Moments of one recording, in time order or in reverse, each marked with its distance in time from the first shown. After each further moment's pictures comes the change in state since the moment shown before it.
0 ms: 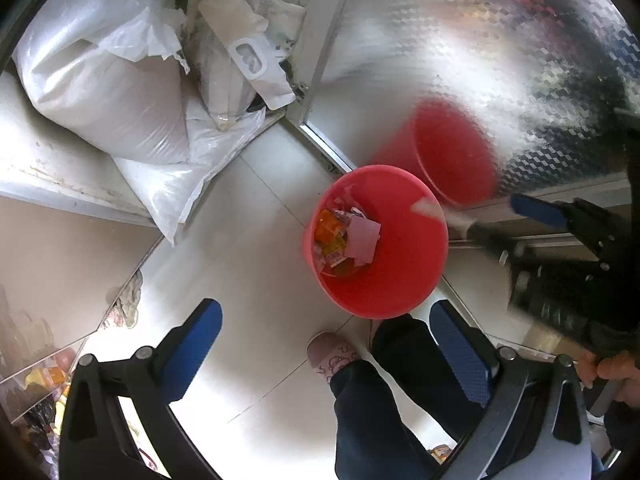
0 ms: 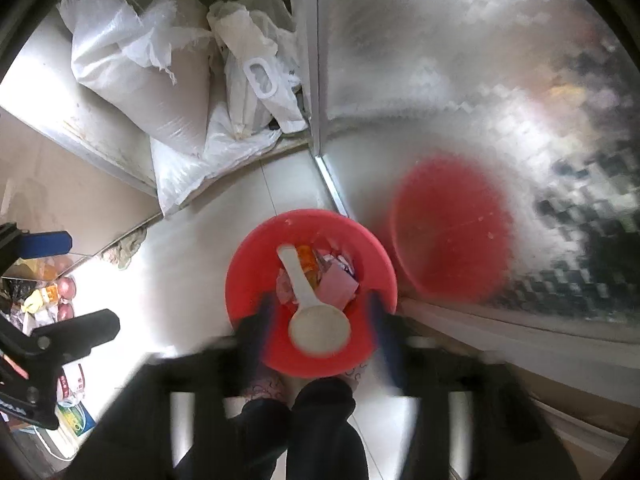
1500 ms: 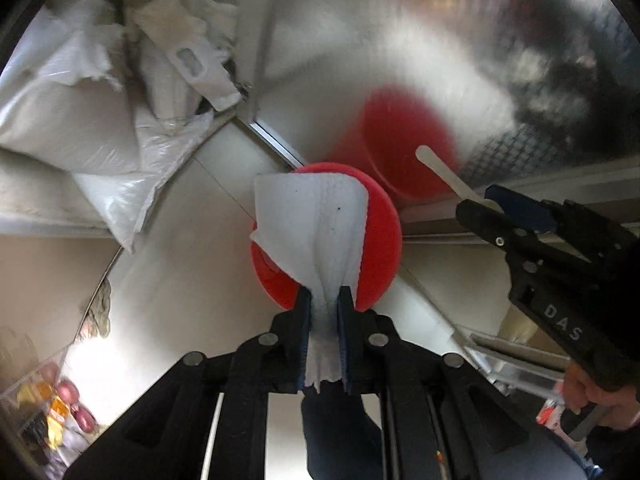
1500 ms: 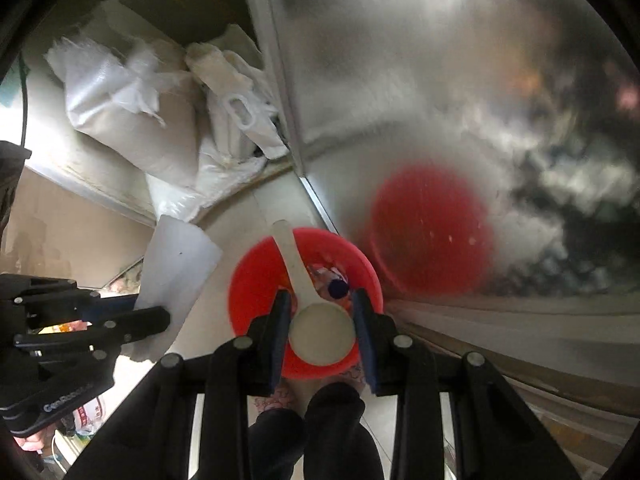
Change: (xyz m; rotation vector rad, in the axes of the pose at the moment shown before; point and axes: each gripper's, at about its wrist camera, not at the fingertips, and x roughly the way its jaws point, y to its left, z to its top) left arm 0.013 -0.040 0.019 0.072 0.038 -0.100; right arm -0.023 -0.014 0.007 0.125 -0.059 -0.020
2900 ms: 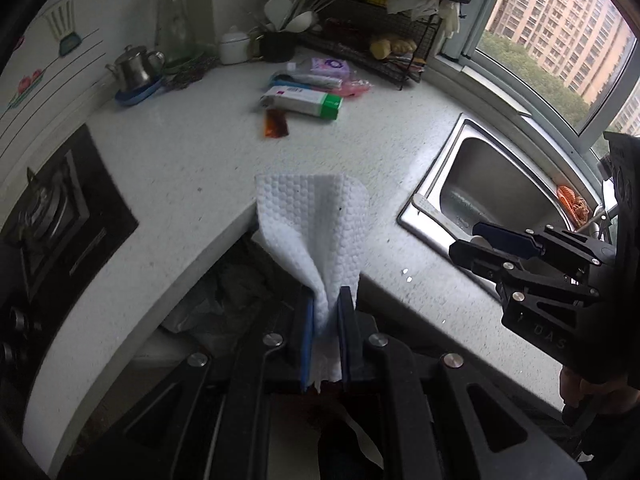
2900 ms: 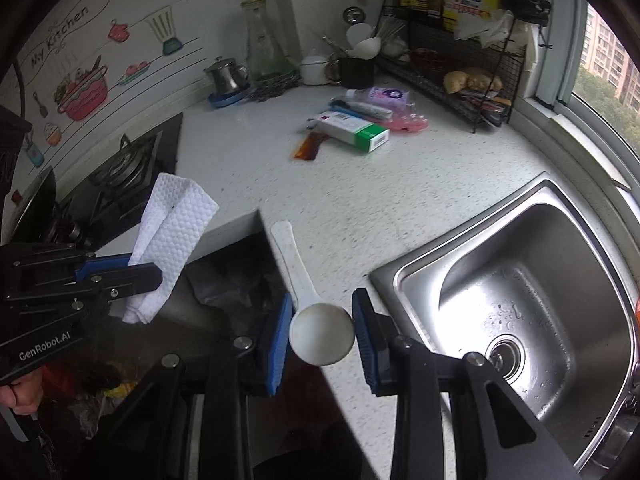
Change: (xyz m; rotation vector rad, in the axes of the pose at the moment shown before) left arm -0.467 -0.167 0.055 0.114 -0.411 0.165; right arm -0.459 -0.046 0.092 -0.028 -0.353 0.118
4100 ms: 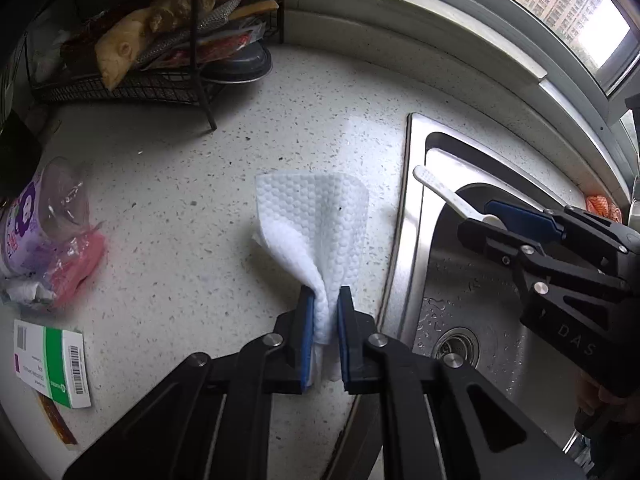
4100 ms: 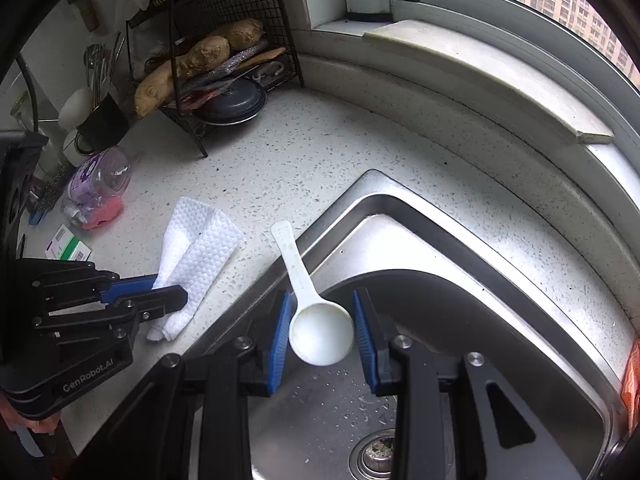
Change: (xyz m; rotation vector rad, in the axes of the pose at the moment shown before) left arm 0.287 -0.259 0.259 0.364 0.188 -0.162; right arm 0.105 -0.345 0.086 0.355 0.050 -0.199
